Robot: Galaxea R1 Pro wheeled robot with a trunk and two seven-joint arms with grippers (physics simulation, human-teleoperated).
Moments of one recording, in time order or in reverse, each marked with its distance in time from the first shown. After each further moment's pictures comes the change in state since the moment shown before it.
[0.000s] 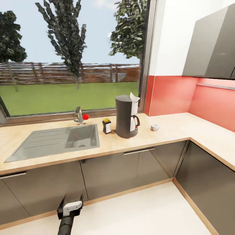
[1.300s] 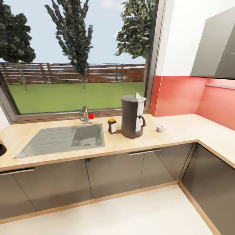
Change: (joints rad) left arm 0.316 -0.002 0.055 0.102 0.075 0.938 -0.007; right arm -0.099 -0.070 -0.007 -0.034 -0.002 -0.066 -0.025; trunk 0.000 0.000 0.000
